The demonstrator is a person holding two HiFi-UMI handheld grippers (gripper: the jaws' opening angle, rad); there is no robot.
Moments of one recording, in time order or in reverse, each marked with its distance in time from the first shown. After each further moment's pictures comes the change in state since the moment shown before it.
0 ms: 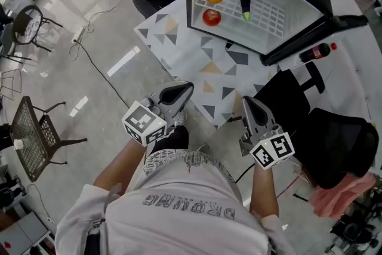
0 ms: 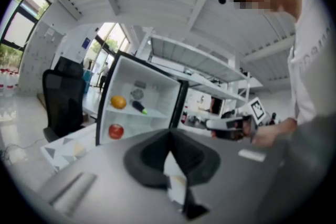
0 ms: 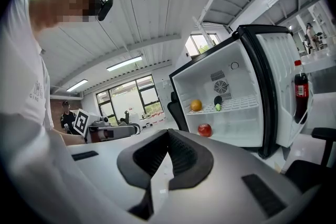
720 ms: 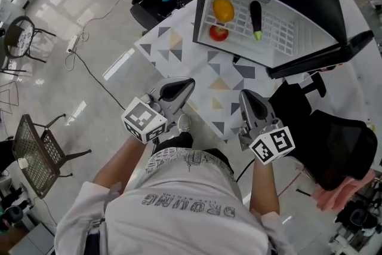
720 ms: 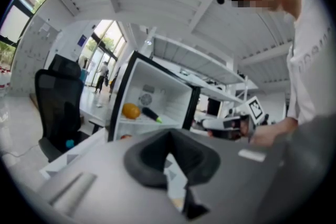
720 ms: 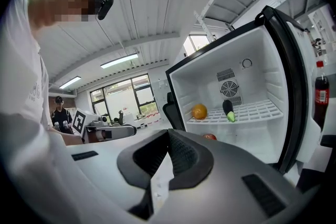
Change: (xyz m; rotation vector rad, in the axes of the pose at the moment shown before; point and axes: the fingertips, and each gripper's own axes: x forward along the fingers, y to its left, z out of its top) left arm 0.015 0.099 0.036 0.001 -0.002 -0.064; right arm 0.108 -0.006 0.032 -0.018 -0.002 -0.050
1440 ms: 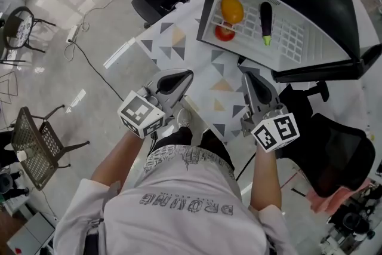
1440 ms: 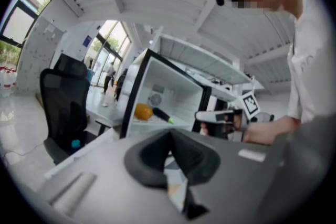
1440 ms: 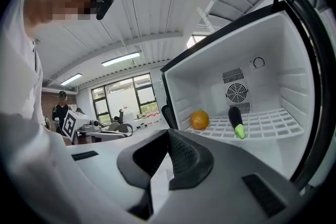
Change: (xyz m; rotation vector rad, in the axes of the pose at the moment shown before) left arm 0.012 0.044 0.003 -0.013 0.000 0.048; right arm 0.063 -0.028 0.026 -0.041 -0.007 0.013
